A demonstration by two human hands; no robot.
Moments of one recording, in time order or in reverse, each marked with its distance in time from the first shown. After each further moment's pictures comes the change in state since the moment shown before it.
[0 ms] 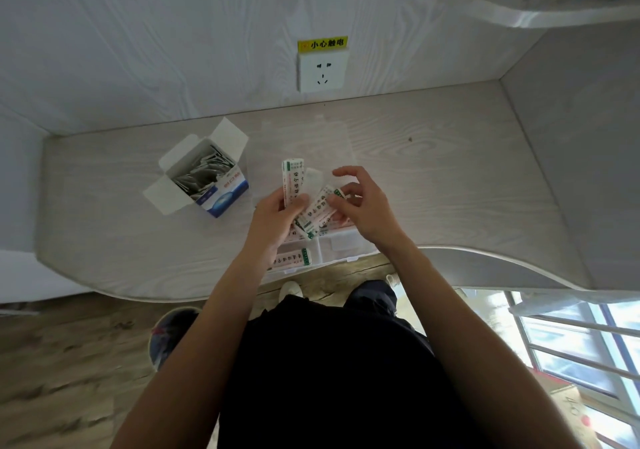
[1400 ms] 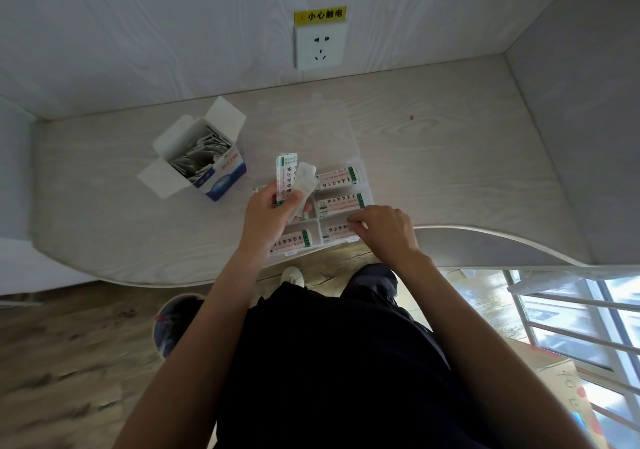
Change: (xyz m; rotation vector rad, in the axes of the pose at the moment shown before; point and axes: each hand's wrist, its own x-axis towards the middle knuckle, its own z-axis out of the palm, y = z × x) left_hand -0.010 -0.021 -0.014 0.234 -0.007 0.183; right_hand -0.035 0.044 -0.005 -1.128 -0.074 -0.042
